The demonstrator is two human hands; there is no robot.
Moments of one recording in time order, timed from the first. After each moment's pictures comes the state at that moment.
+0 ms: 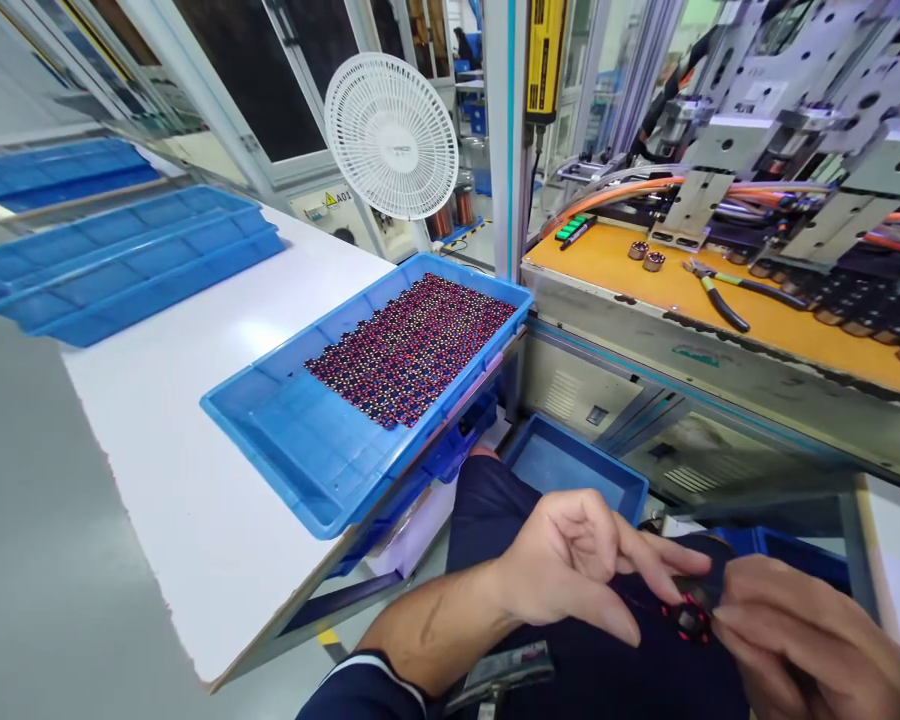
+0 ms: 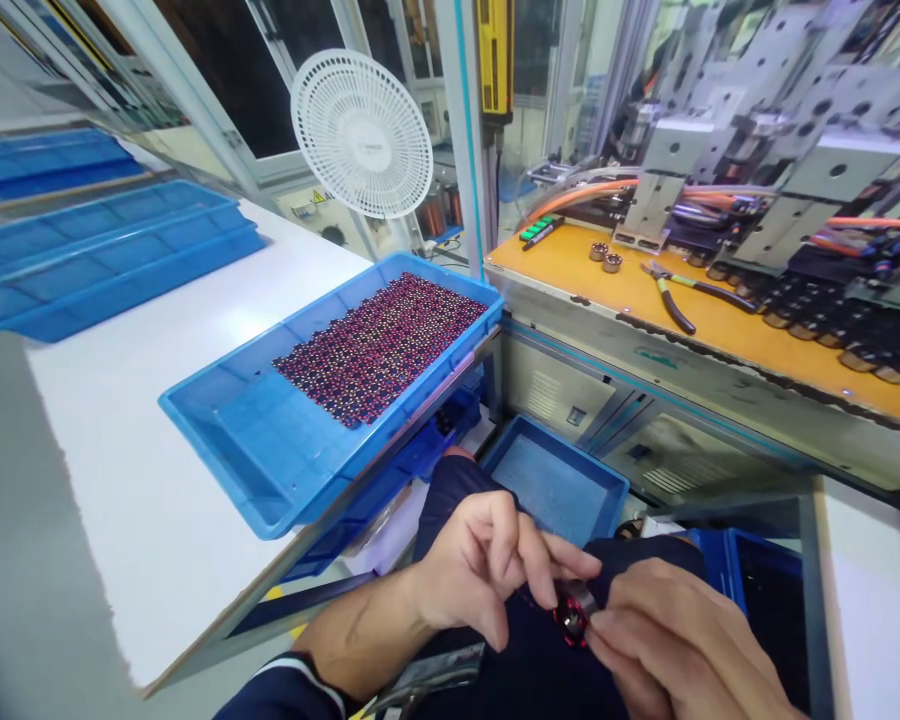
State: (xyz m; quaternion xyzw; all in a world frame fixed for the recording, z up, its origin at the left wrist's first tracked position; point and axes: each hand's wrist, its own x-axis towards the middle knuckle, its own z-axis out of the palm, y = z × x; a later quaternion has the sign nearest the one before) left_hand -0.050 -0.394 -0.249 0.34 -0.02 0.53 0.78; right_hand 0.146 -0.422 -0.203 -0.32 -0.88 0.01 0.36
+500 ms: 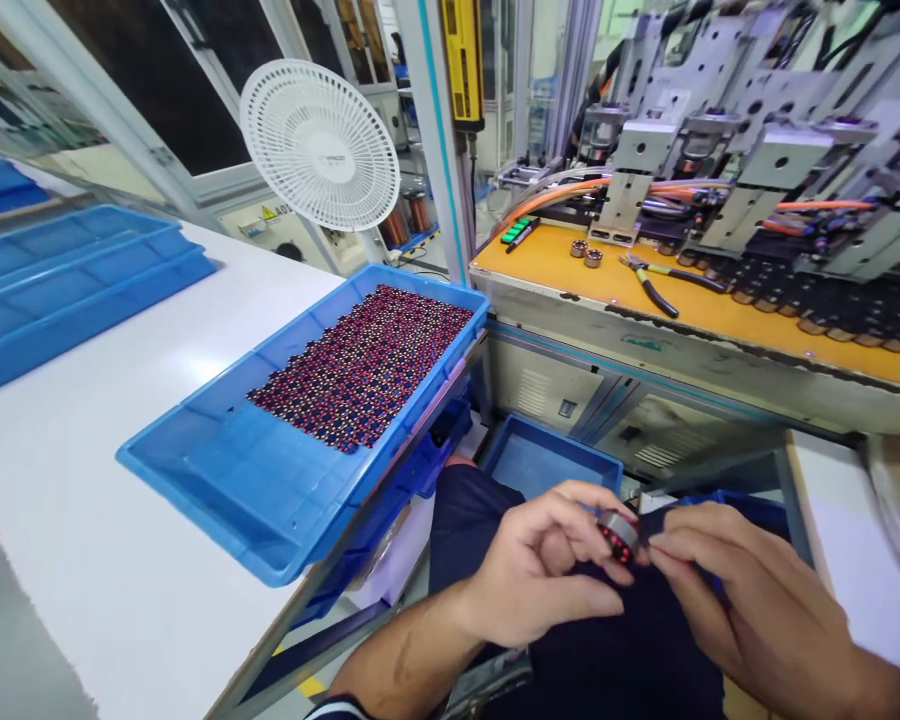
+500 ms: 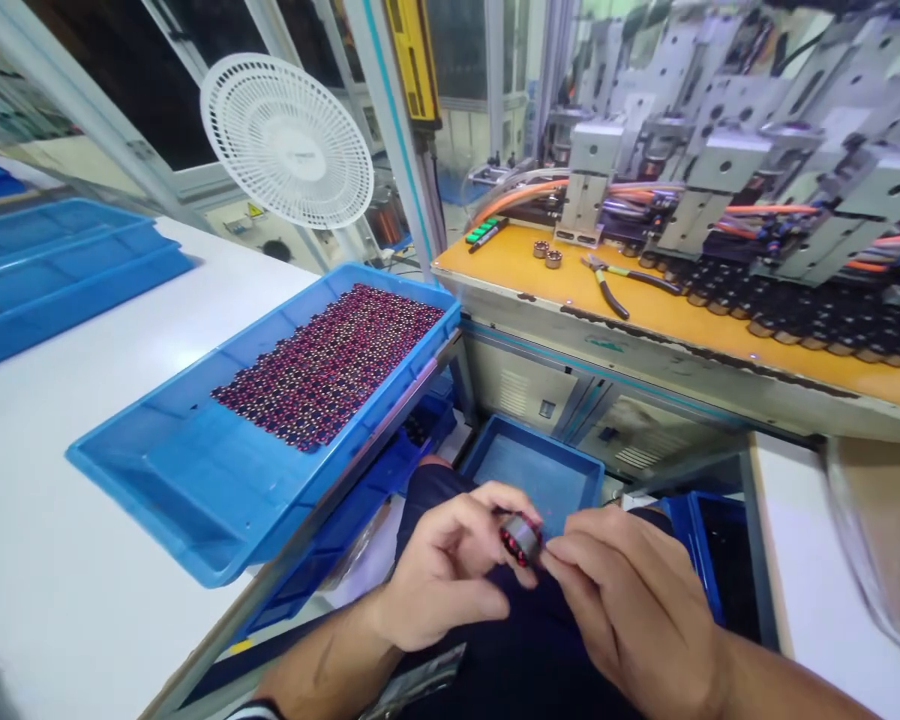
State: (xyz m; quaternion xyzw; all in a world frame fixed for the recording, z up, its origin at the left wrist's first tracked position) left_hand -0.049 -0.401 -0.243 0.40 0.07 0.54 0.74; right_hand 0.134 -0.404 -0.177 -0.32 -0.87 -0.03 0.37
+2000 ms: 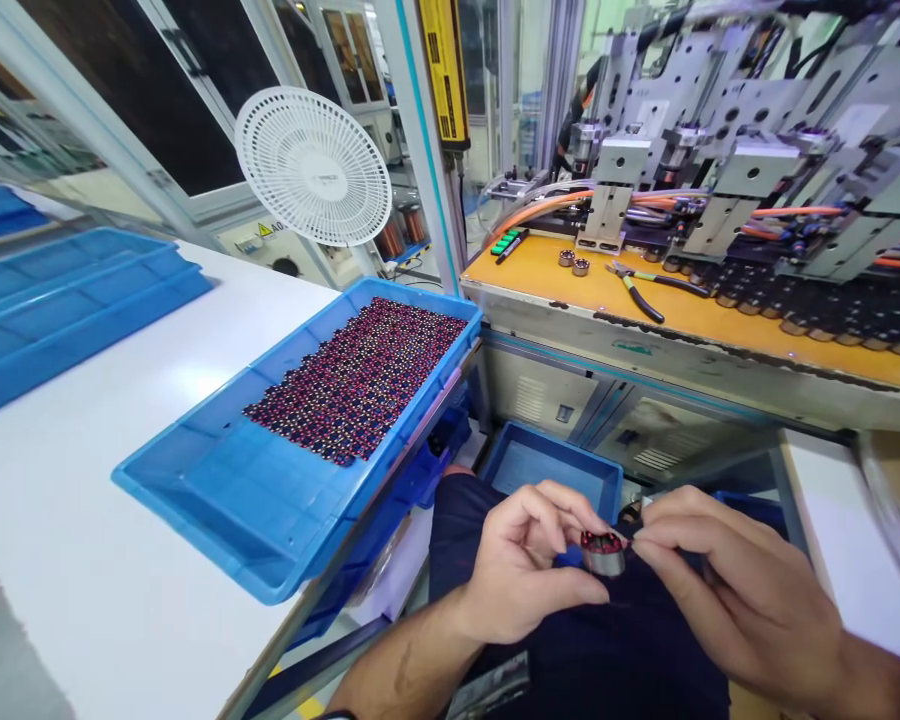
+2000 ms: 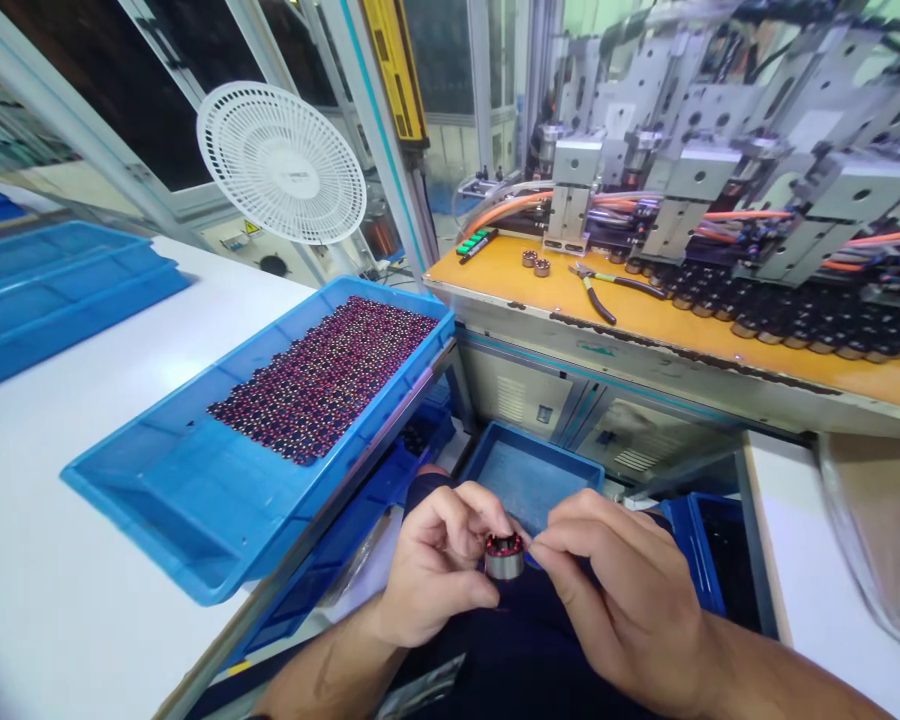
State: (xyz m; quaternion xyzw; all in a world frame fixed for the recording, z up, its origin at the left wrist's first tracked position) left_hand -0.044 -0.395 -0.241 0.42 0.10 0.61 0.66; right_hand 0.132 -0.400 -0.170 -0.35 -0.85 0.11 0.39
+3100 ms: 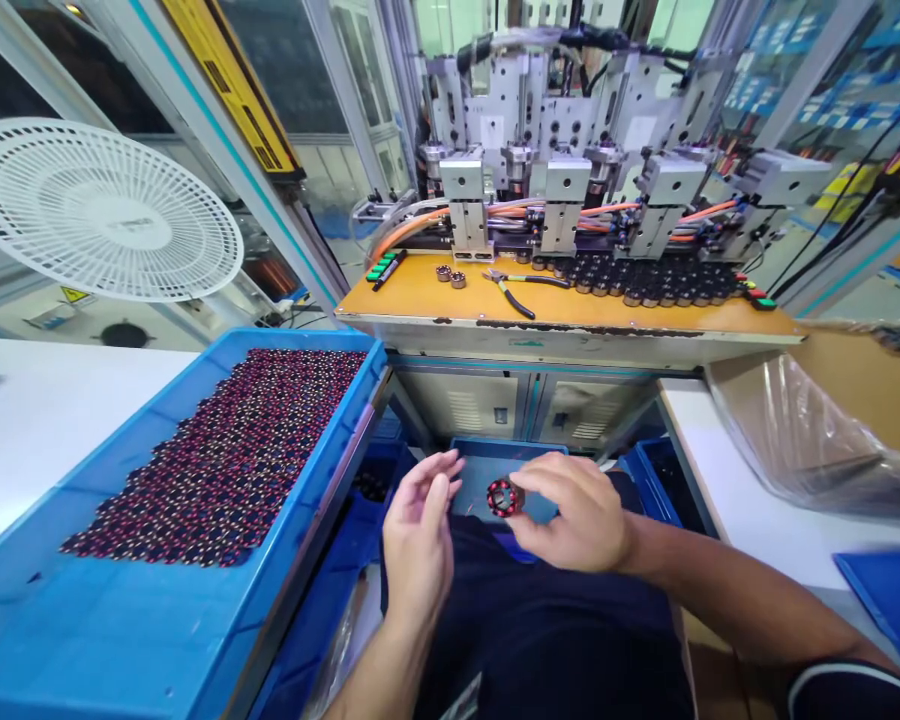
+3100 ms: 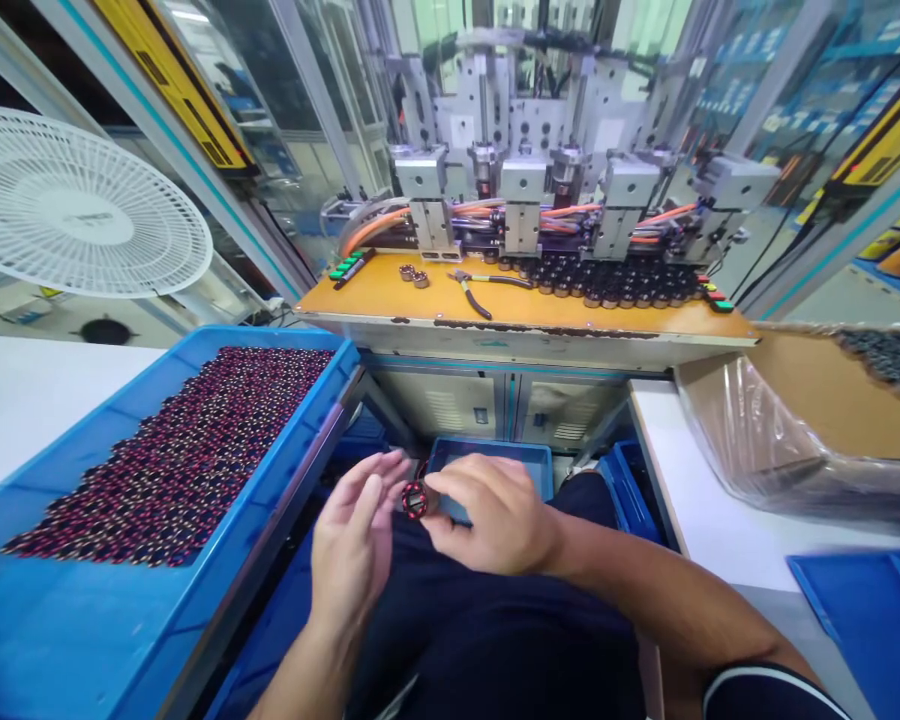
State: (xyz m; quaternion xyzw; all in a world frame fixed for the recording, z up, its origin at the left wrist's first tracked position) left_hand -0.040 -0.372 -0.258 0.37 0.43 0.62 0.54; right_hand 0.131 -0.380 -0.224 -0.36 -0.78 0.01 0.52
